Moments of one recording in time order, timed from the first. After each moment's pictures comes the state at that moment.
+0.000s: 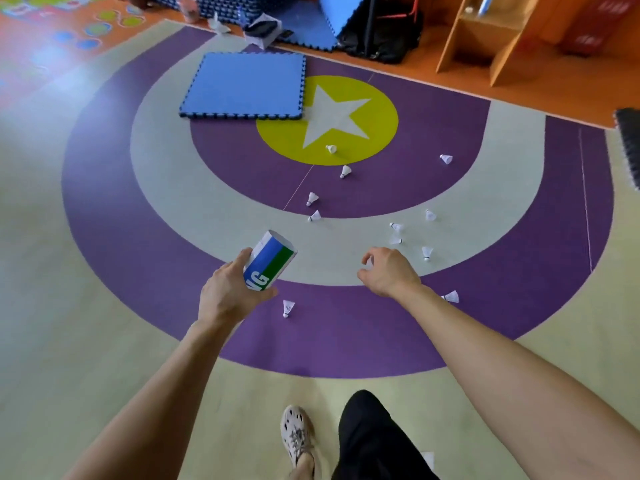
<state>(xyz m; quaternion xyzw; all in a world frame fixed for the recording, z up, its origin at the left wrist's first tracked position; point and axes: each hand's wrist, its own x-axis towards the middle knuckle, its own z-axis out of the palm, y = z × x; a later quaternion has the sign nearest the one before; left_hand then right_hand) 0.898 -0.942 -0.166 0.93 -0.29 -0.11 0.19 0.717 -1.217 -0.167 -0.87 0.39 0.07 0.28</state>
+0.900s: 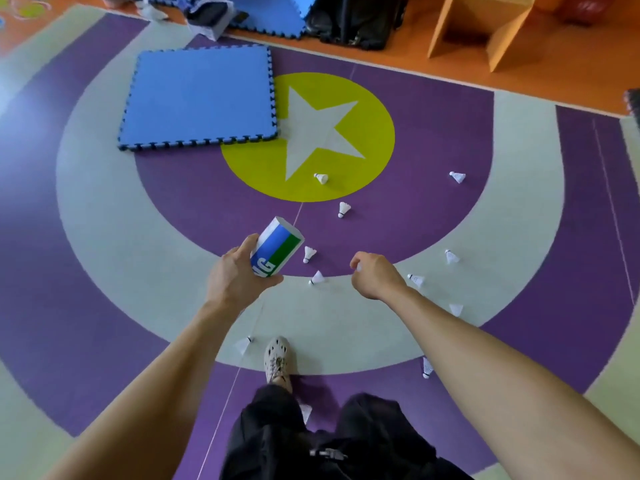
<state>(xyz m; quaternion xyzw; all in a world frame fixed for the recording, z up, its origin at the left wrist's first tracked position) 1.371 -1.301 -0.231 0.89 -0.39 -0.16 0.20 1.154 -1.513 -0.262 -0.82 0.46 0.12 0.33</state>
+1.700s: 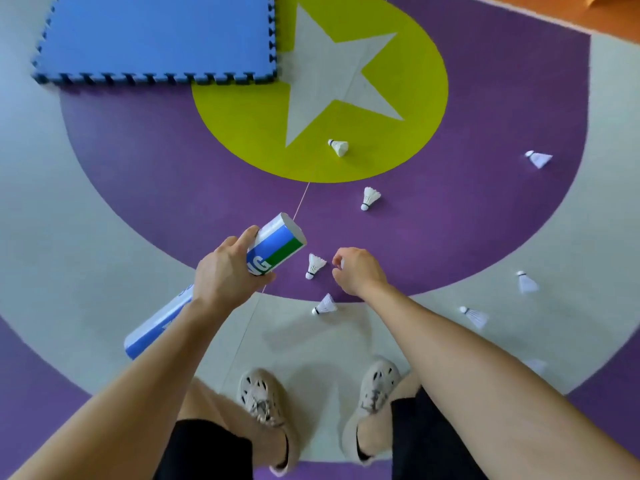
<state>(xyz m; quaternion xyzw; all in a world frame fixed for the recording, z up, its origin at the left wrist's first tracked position) 1.552 -1.478 -0.590 0.90 -0.38 -0.16 0.13 1.376 -1.682 -0.666 -0.84 0.43 0.15 0.31</state>
